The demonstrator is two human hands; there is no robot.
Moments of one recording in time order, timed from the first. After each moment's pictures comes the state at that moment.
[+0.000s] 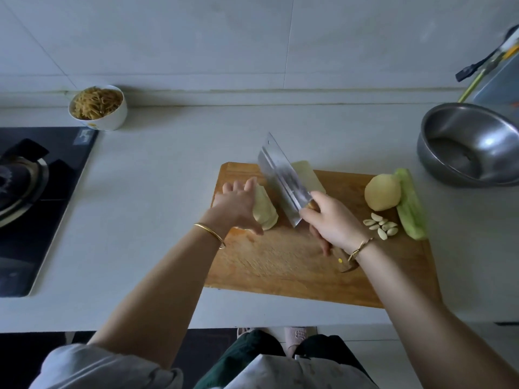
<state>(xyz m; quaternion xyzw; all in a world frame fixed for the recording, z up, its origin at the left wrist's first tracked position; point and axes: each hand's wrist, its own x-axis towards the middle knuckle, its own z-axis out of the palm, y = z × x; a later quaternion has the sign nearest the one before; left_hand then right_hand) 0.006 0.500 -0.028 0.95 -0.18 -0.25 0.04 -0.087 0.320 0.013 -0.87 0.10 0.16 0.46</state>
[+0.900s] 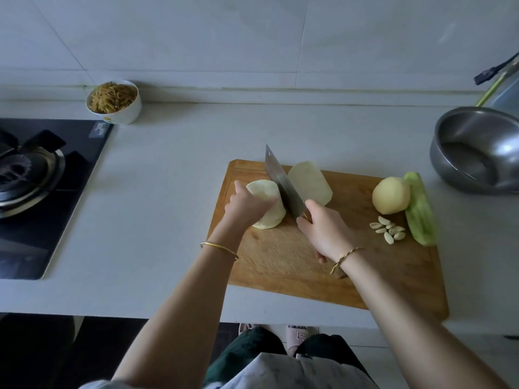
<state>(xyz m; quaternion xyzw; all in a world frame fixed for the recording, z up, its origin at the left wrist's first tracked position) -0.006 0.484 -0.036 0.87 0.17 -0.27 0.37 -0.091 0.339 0.004 -0.92 0.11 0.17 0.34</state>
